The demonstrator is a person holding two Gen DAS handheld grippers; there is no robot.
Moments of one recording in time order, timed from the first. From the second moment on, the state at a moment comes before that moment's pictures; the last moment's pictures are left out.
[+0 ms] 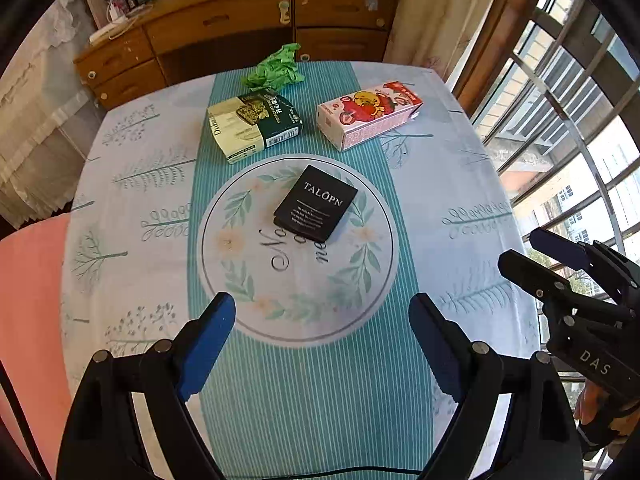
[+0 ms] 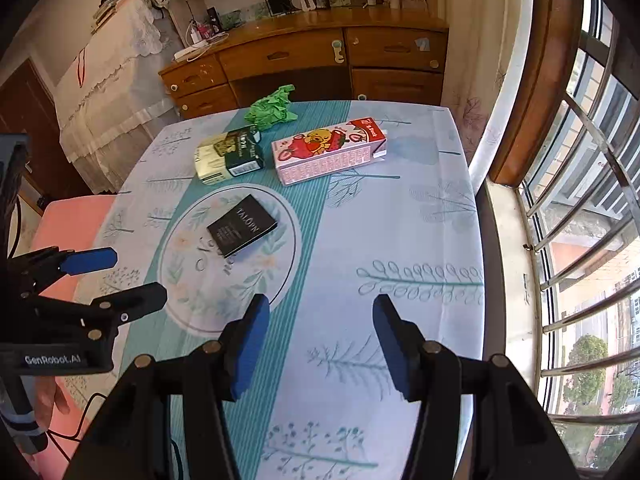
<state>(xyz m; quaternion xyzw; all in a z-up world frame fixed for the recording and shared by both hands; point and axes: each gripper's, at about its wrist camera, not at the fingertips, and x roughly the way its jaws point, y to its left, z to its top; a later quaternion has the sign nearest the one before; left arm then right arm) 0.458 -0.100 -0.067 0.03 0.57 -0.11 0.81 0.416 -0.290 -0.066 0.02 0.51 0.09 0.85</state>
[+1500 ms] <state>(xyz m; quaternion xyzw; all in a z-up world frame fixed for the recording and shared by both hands) 0.558 -0.094 -0.148 -0.02 0.59 -0.03 0.80 0.612 -0.300 -0.121 0.25 0.58 0.03 0.77</state>
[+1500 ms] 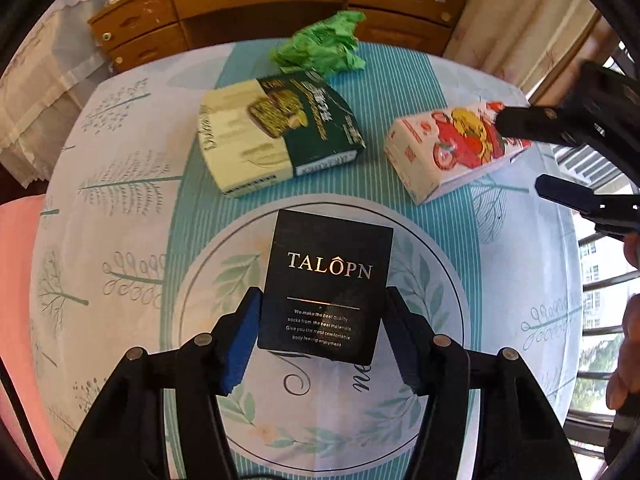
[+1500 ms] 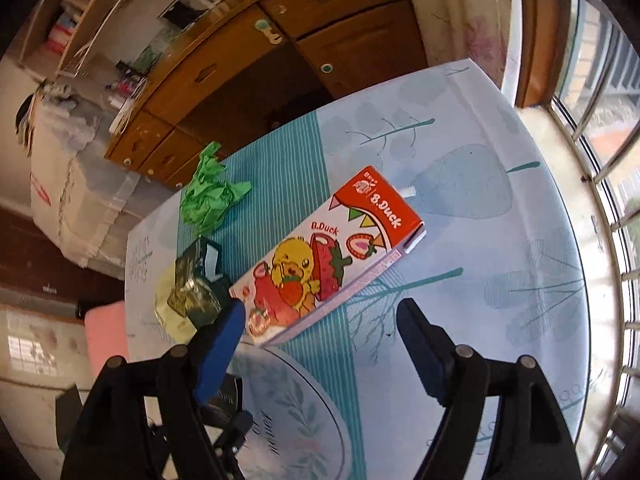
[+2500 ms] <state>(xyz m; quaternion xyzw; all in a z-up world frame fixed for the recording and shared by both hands) 0.513 -0.018 -0.102 -0.10 0.55 0.05 0.83 0.613 -0.250 -0.155 0.11 0.65 0.00 0.75</state>
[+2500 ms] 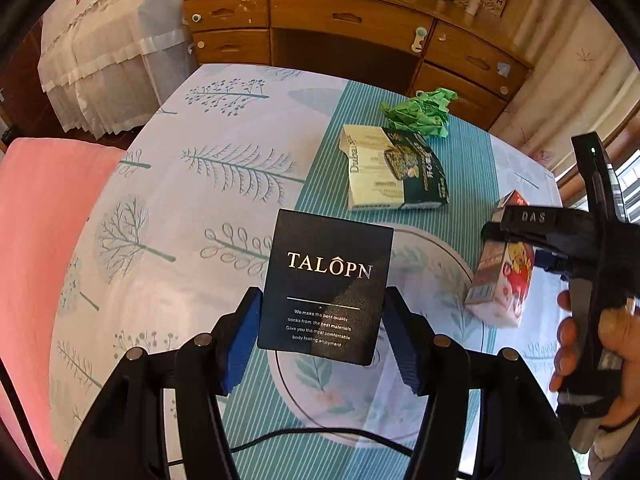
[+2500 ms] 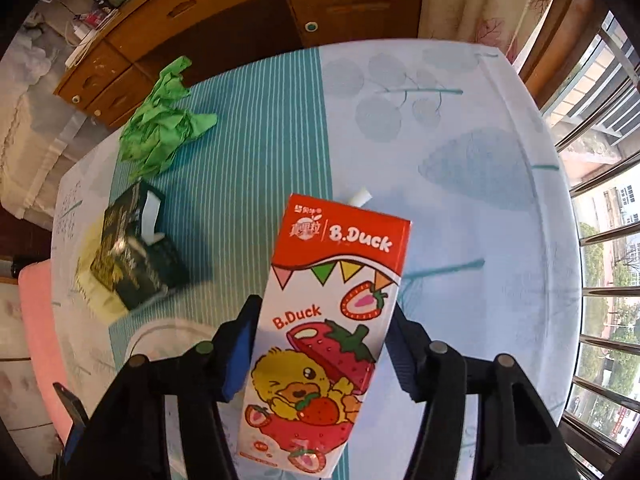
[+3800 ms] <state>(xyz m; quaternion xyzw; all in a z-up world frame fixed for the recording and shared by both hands) 0.072 0.017 -0.068 0.02 0.55 -0.20 0.81 0.060 -0.172 -0.079 0.14 0.57 0.00 0.81</state>
